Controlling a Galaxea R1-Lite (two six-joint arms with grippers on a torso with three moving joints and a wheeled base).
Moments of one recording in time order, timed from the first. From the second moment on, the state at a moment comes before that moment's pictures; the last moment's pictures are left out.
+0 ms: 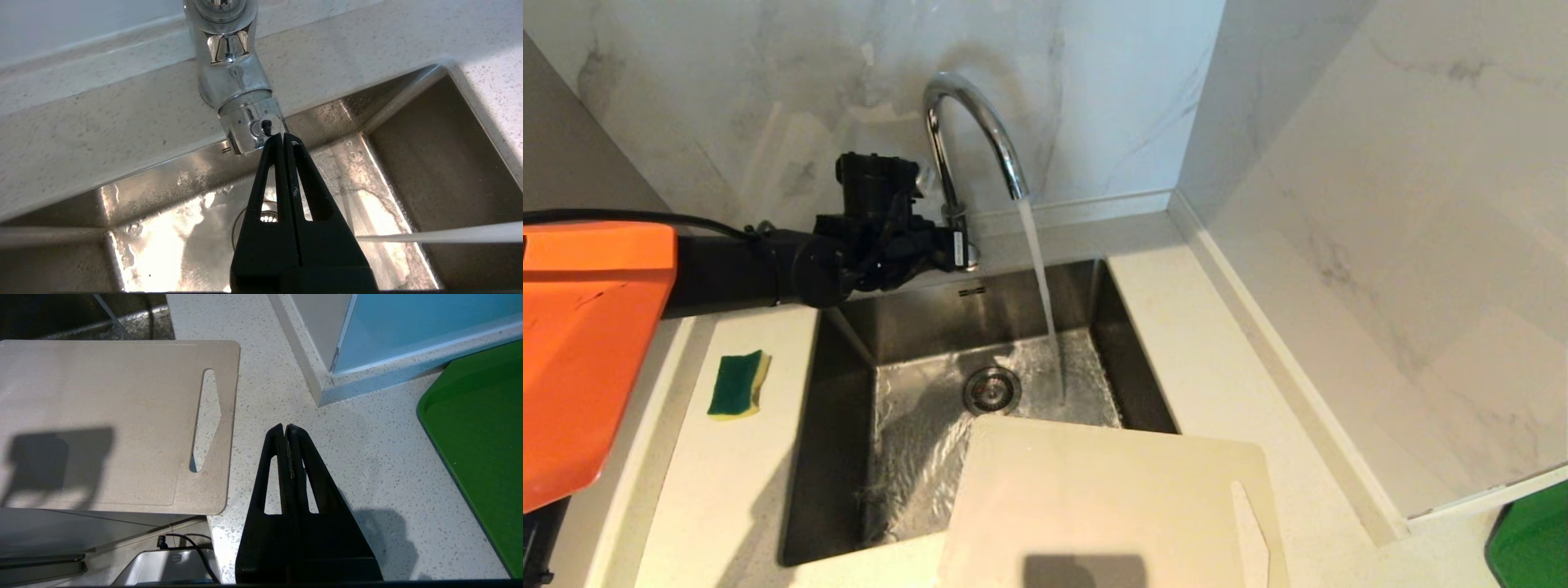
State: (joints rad) left arm -0.43 2.29 -1.98 -0.13 0.21 -0.07; right arm -0.01 0.00 -0.06 0.13 -0.03 0.06
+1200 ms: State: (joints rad) left arm -0.39 2.33 -1.98 -0.25 0.22 -0.03; right arm -0.01 0.00 -0.06 0.13 -0.03 0.06
